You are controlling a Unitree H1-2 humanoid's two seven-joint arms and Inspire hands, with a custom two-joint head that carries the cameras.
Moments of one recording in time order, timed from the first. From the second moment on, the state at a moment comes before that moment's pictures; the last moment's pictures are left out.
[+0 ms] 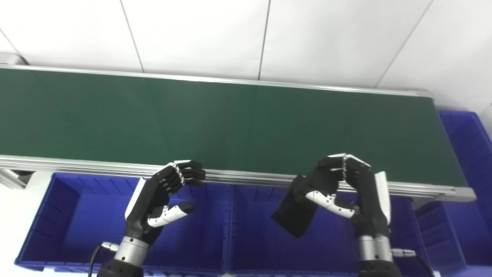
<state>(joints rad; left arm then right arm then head) 0.34 0.09 -0.14 -0.18 -0.13 -0.22 -0.22 0.33 0.02 0.10 -0.45 -0.38 0.10 -0.04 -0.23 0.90</state>
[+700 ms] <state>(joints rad) 0.35 0.12 -0.13 -0.22 -0.15 -0.18 -0.22 0.33 -0.04 0.20 -0.39 -0.55 0.10 -0.03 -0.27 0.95</state>
